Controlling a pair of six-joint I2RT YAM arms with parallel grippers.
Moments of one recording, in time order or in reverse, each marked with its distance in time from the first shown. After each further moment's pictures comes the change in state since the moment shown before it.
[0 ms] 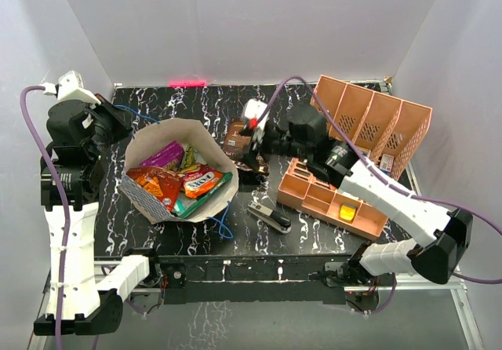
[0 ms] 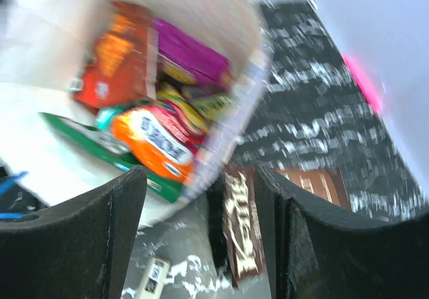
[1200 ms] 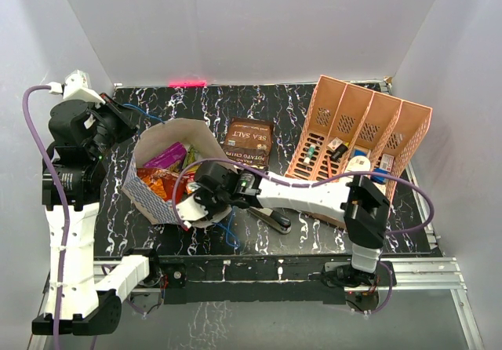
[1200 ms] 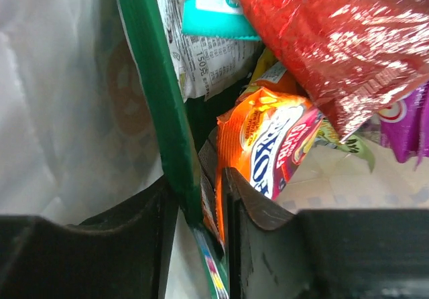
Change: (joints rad) left arm -0.022 -0.002 -0.013 0.027 0.103 -0.069; right arm 0.458 0.487 0.220 -0.336 0.324 -0.814
